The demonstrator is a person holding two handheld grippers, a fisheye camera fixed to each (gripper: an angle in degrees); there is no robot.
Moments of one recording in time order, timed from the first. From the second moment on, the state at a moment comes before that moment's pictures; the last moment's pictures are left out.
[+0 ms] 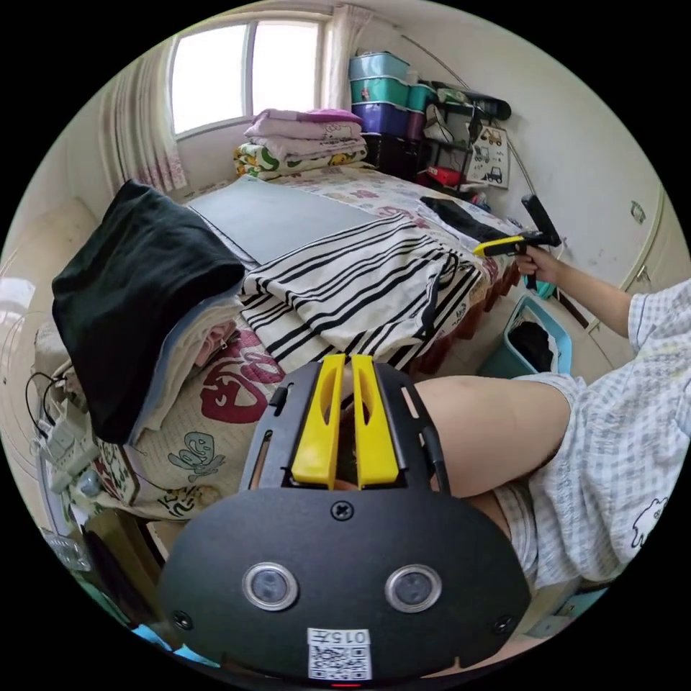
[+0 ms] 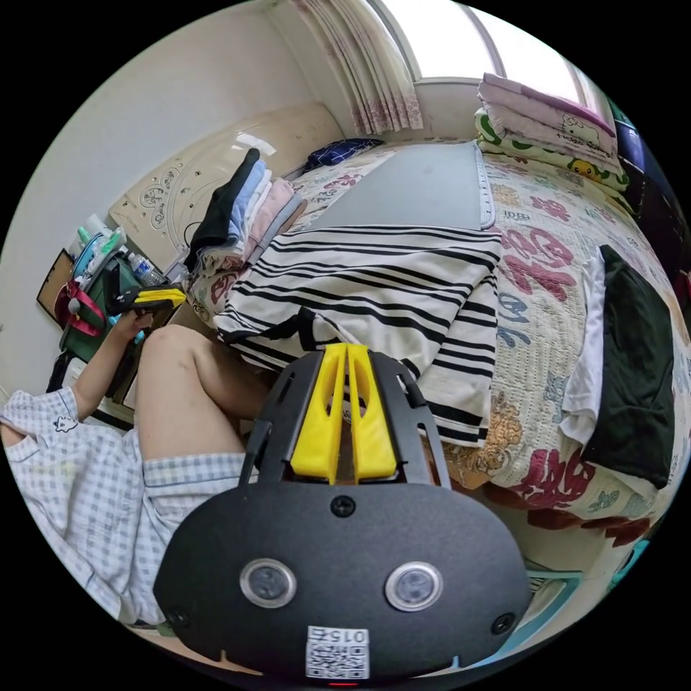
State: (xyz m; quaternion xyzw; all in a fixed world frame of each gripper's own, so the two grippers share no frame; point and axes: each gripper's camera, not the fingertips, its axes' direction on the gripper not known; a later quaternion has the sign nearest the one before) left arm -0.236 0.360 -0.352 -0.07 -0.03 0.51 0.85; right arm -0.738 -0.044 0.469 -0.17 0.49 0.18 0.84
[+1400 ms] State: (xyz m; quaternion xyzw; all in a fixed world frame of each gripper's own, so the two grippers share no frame) left arm -0.274 0.275 -0.129 -0.04 -0.14 0.20 0.97; right arm -0.410 -0.408 0.223 0.02 0.49 0.37 0.78
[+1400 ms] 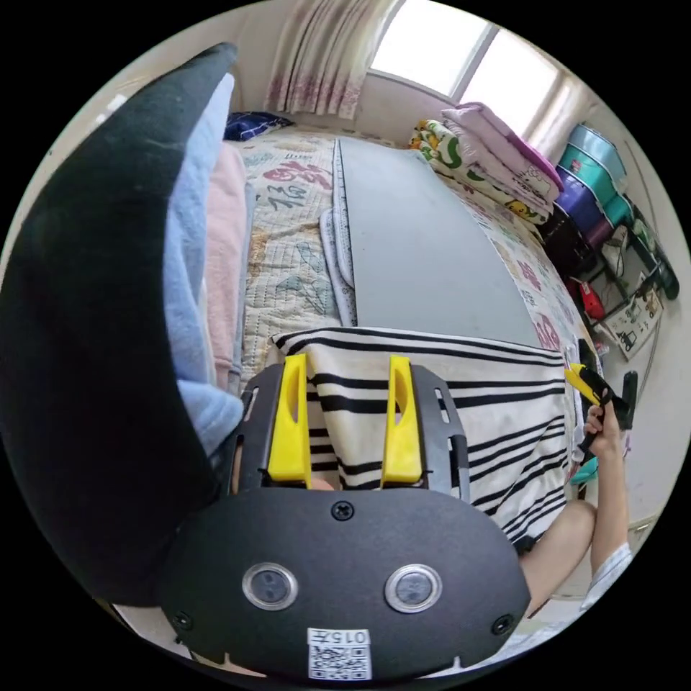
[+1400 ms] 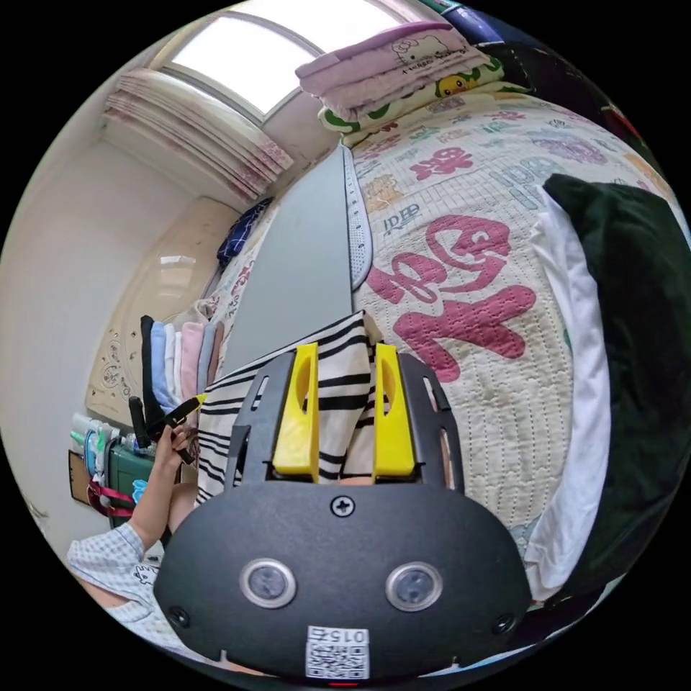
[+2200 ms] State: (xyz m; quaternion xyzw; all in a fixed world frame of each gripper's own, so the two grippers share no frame) left arm -0.348 0.289 -0.070 0.05 0.01 0.18 0.98; right arm -0.366 -0.322 0.091 -0.02 0.63 0.28 0.73
